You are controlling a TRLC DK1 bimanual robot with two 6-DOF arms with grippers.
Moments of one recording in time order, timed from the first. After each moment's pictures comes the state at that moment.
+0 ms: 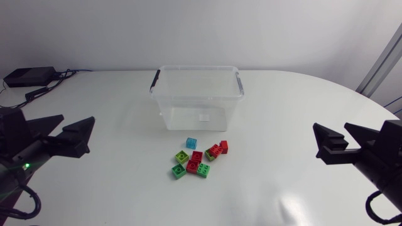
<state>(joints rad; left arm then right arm) -0.18 0.56 0.40 -0.13 -0.04 -0.03 0.02 0.47 0.30 -0.09 -0.04 0.05</state>
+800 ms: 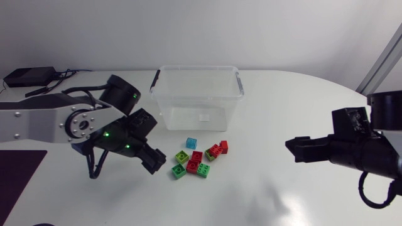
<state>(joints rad) -0.48 1.52 0.86 -0.48 0.12 0.23 0.11 0.91 0.55 -0.42 -0.10 0.06</state>
